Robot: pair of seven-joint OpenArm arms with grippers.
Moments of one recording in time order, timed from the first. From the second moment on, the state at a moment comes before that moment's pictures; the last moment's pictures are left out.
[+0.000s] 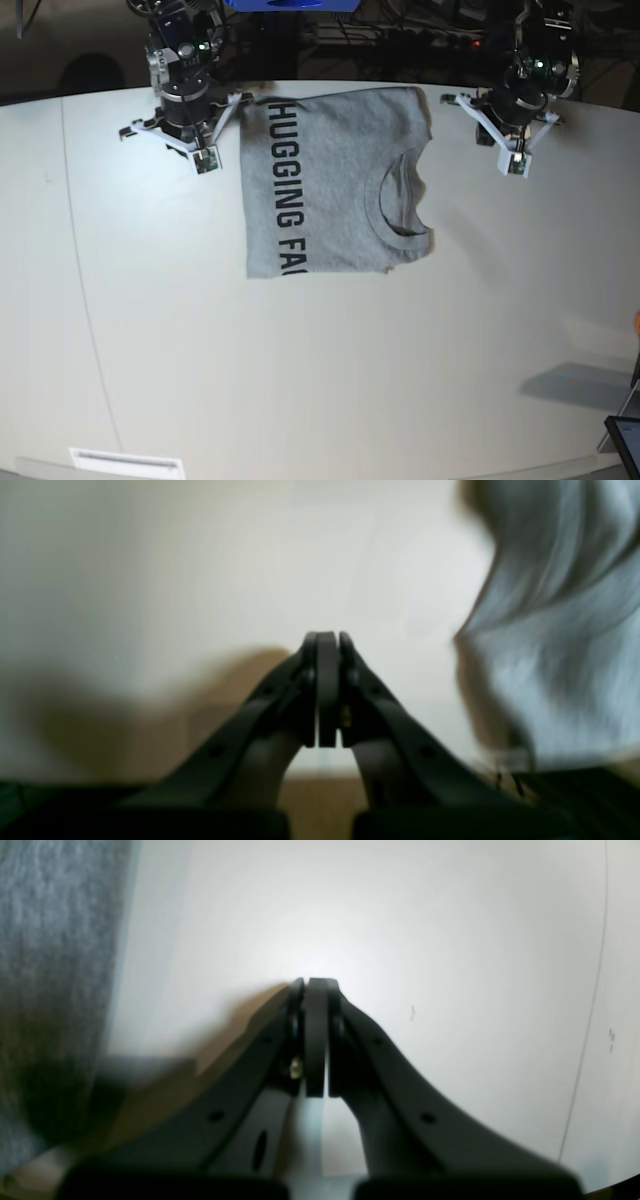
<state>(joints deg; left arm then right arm) 34.2 -21.6 -12.9 116.0 -20.6 -6.9 53.0 -26.9 7.1 -20.0 106.7 -19.4 -9.6 -44.5</state>
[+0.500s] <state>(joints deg) 39.5 -19.7 -10.8 116.2 -21.1 -14.3 48.7 -26.7 6.8 -20.0 106.6 -19.6 -9.6 -44.9</state>
